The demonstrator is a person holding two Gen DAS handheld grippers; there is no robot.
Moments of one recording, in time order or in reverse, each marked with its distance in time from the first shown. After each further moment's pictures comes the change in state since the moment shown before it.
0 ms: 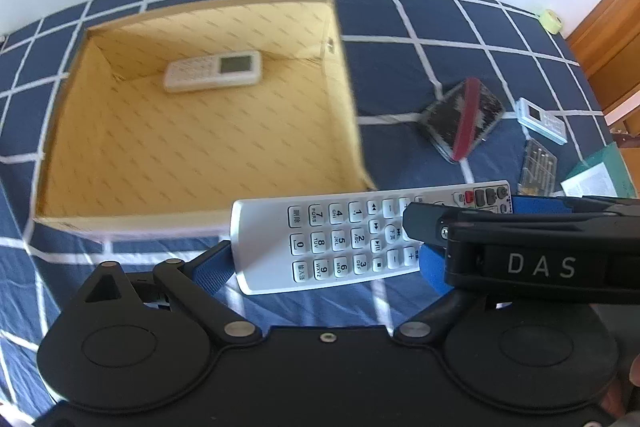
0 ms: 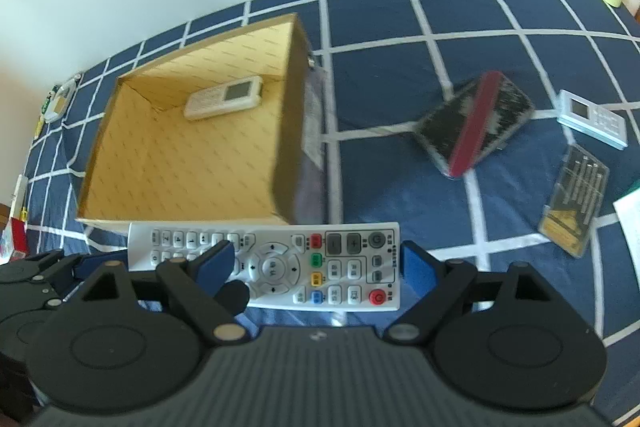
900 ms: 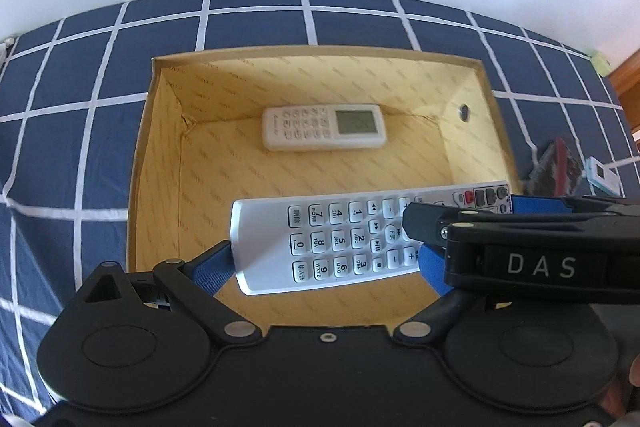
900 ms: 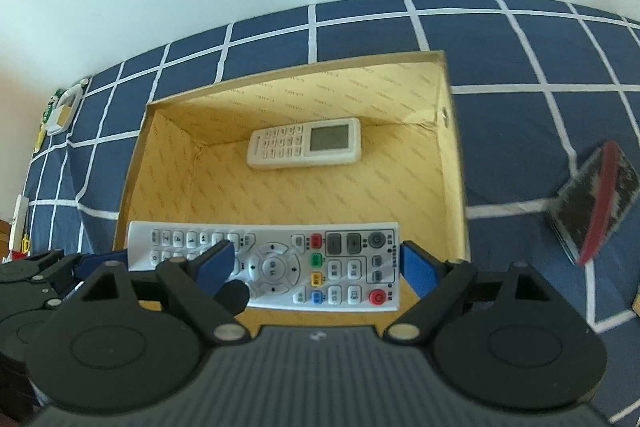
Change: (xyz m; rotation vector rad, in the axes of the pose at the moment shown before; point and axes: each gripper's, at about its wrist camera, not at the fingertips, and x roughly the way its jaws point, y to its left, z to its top) left arm 0.041 0.144 0.084 -0.034 0.015 0.001; right arm 0.095 0.114 0.087 -0.027 0.024 0.003
